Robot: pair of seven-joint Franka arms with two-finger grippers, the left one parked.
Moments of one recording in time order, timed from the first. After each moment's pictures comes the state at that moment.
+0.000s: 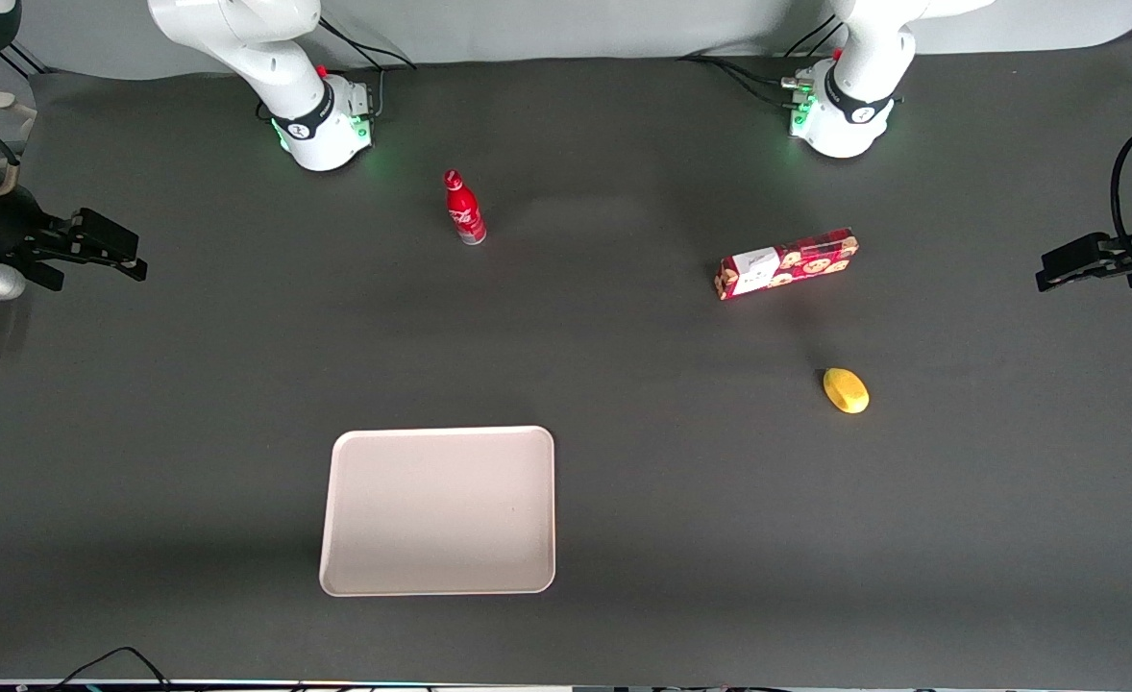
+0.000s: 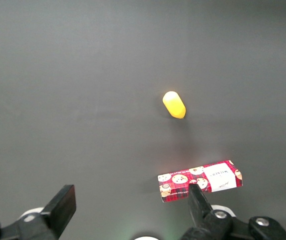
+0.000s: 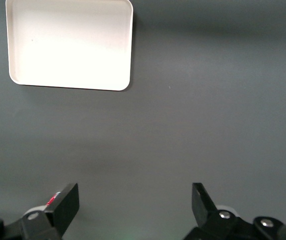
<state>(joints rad) 0.06 0.01 -0.02 -1.53 0.02 1.52 -0.03</state>
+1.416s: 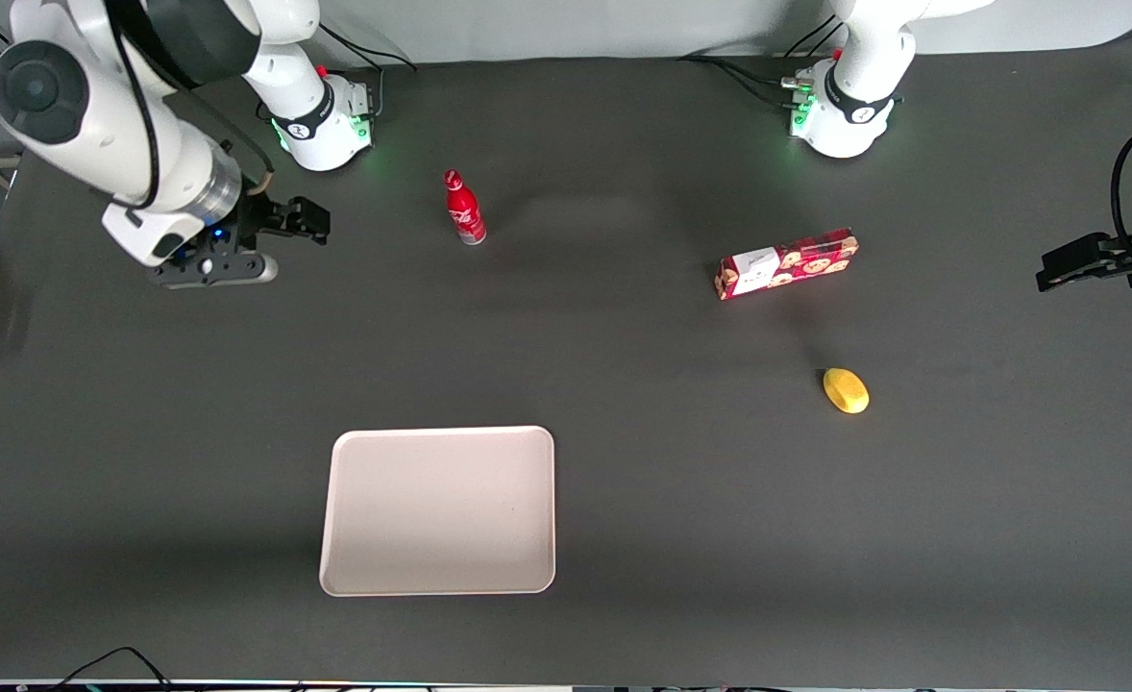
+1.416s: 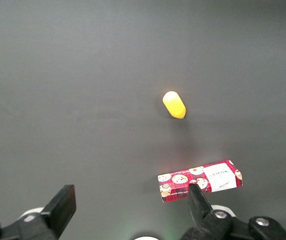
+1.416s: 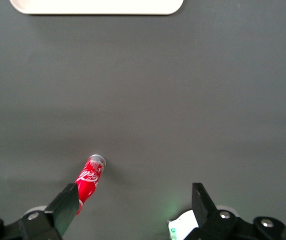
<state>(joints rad) -0.08 -0.13 0.38 -1.93 0.12 1.61 0.26</state>
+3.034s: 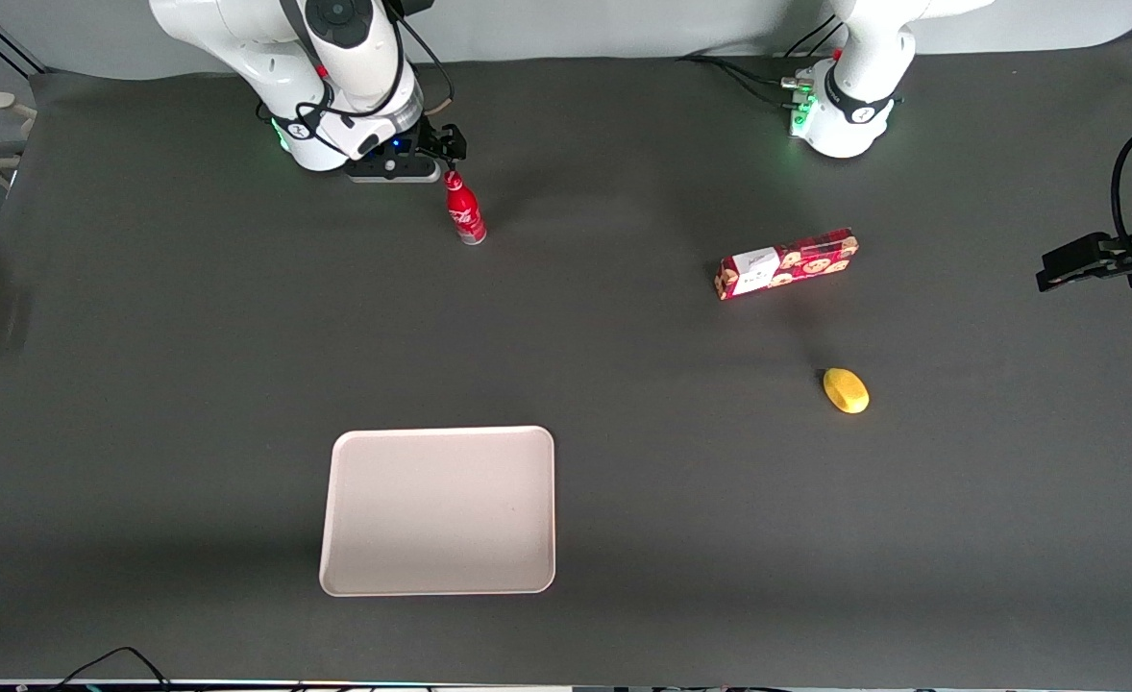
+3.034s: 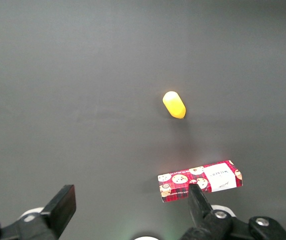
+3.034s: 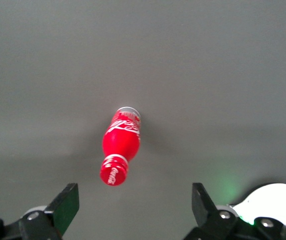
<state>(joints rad) -0.02 -0.50 0.78 -2.51 0.46 1.93 0.49</state>
